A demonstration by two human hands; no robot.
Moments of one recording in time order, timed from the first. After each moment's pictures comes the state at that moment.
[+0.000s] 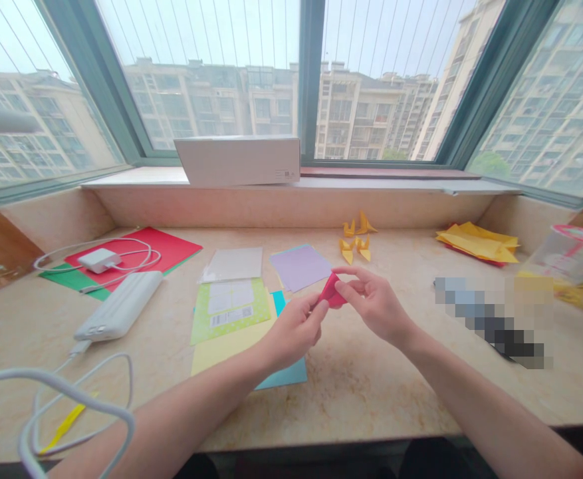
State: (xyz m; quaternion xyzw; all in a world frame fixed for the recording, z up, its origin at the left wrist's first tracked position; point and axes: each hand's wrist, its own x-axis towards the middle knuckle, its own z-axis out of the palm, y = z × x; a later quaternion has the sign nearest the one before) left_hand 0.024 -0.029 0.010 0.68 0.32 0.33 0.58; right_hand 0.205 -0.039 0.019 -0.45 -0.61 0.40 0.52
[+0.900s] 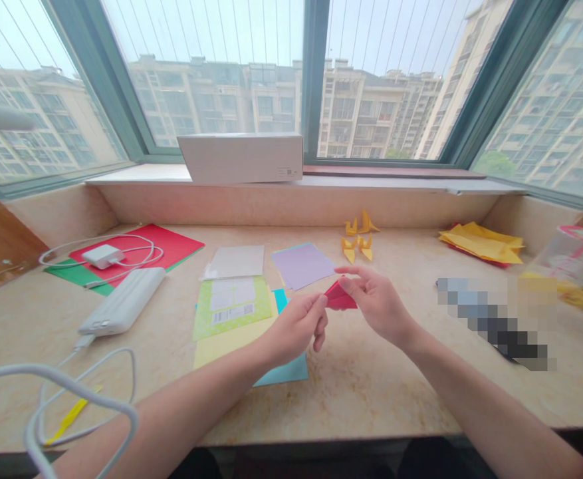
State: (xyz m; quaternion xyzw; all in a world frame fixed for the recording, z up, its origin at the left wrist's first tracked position) left_hand 0.024 -0.026 0.007 0.65 0.30 0.32 0.62; right_hand 0.207 -0.036 0.014 -0.43 -0.57 0.46 0.53
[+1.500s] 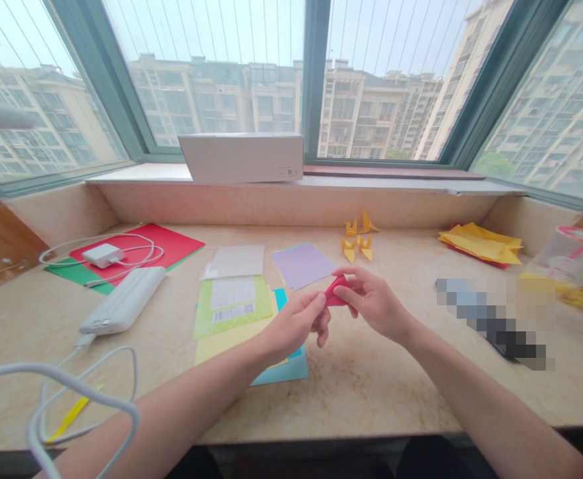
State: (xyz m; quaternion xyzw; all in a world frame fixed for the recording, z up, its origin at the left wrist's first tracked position) left_hand 0.022 -0.025 0.011 0.58 0.25 0.32 0.71; right_hand 0.212 -0.033 0.011 -0.44 -0.67 0.39 0.46
